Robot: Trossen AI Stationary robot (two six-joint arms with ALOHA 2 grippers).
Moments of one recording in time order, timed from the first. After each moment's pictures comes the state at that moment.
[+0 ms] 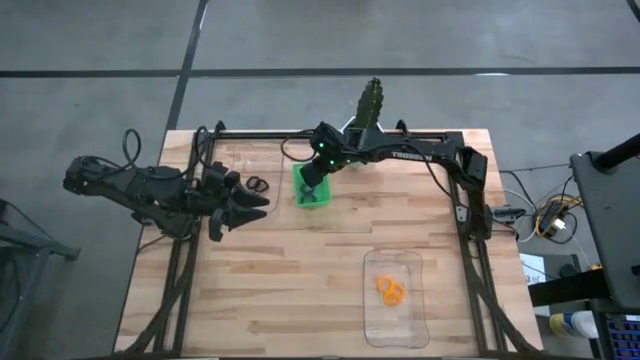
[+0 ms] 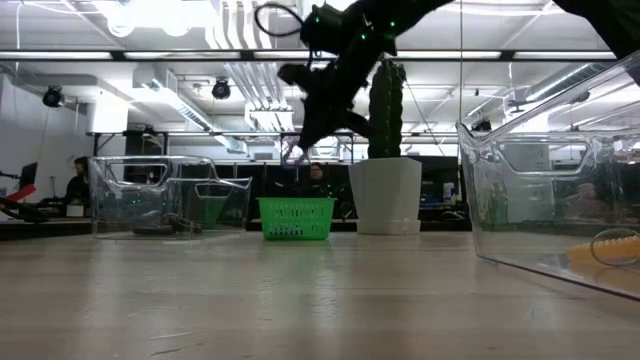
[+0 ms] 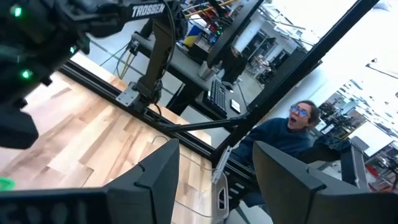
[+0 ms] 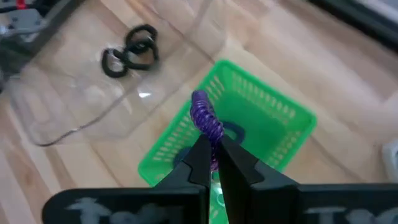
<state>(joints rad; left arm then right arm) -0.31 0.85 1.08 -0.28 -0.27 -0.67 -0.29 2.00 1.75 -0.66 0.01 0.55</state>
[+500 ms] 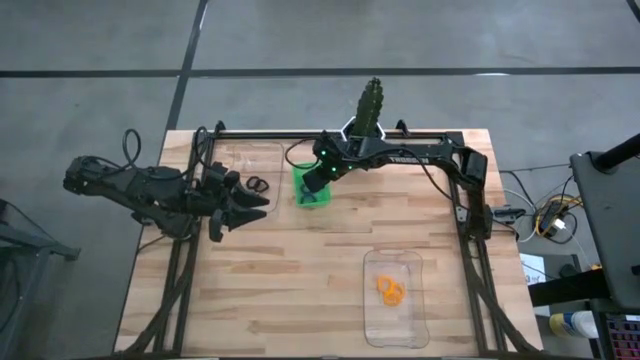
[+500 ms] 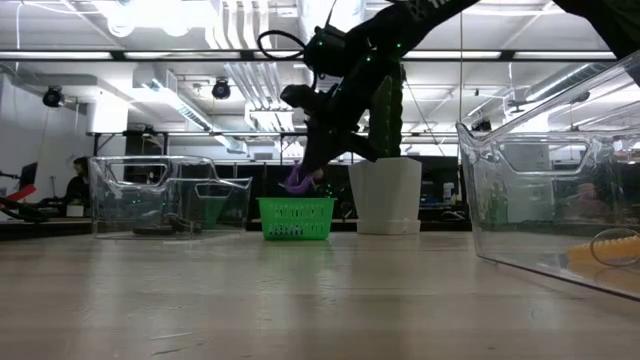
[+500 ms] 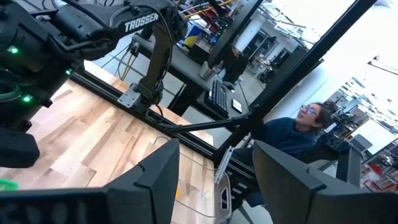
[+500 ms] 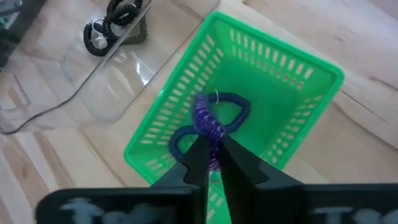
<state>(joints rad) -0.31 0.85 1.08 -0.29 -0.27 -0.66 -0.31 2.00 1.59 -0.54 -0.06 0.64</state>
